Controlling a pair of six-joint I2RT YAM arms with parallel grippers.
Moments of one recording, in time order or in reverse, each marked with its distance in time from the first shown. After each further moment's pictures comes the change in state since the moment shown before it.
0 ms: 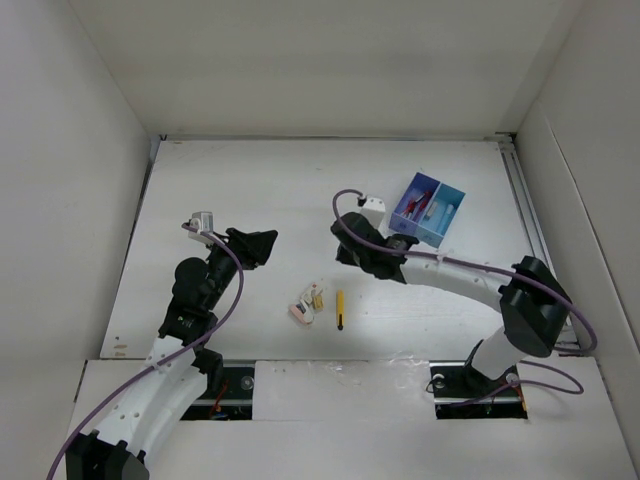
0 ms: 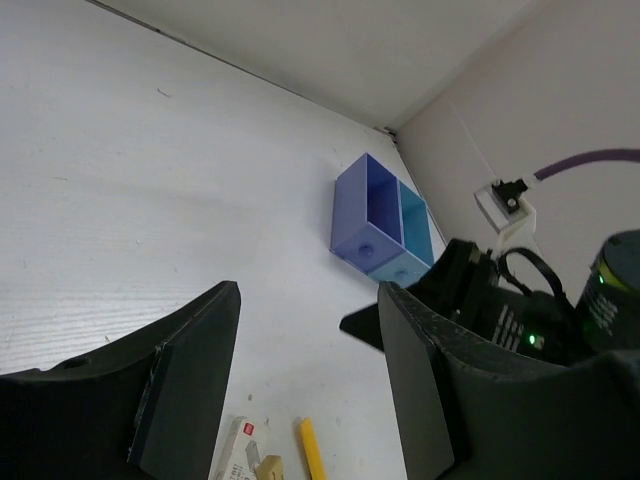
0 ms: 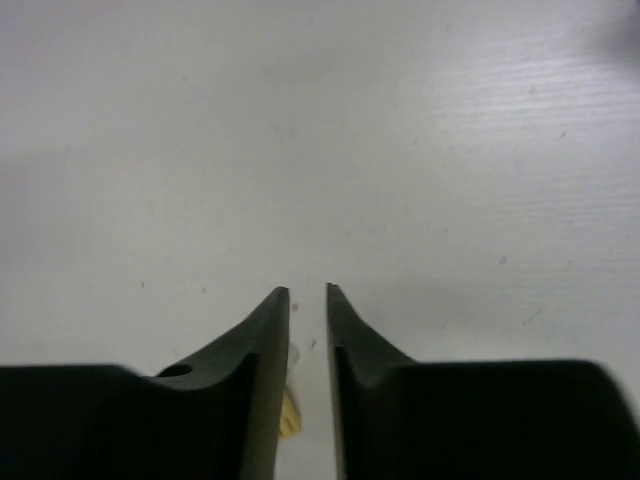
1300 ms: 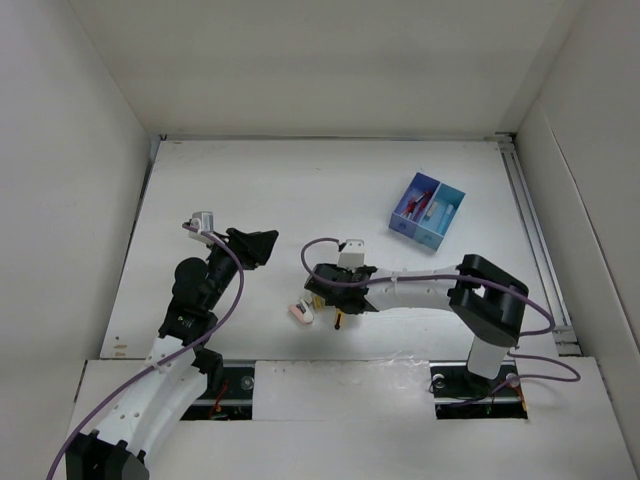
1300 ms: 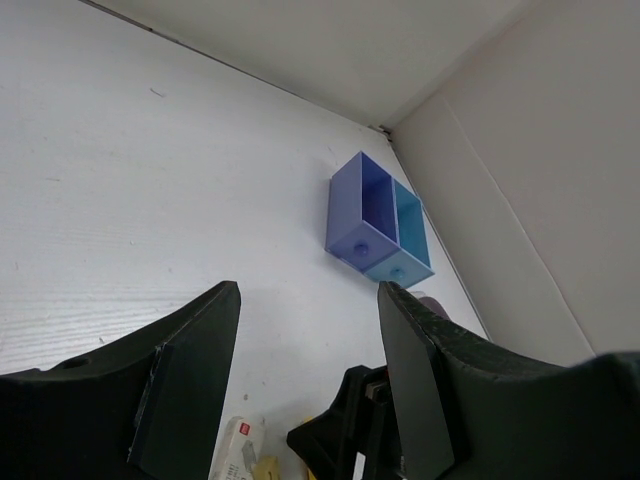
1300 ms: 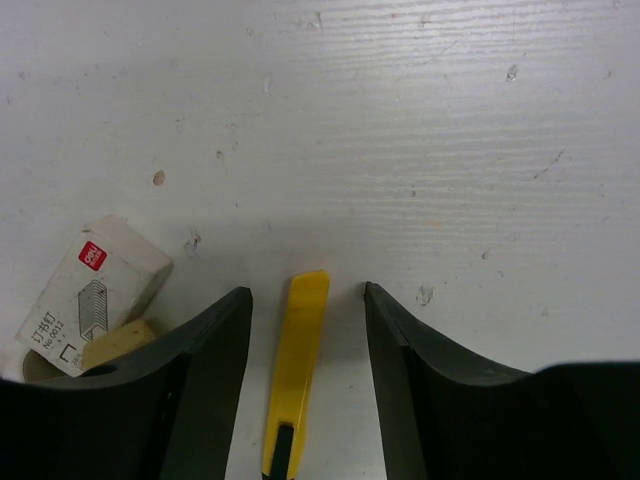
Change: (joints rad) left arm 0.000 0.001 0.000 0.007 0.011 -0.002; right arm 0.238 0.205 -0.042 -0.167 0.105 0.179
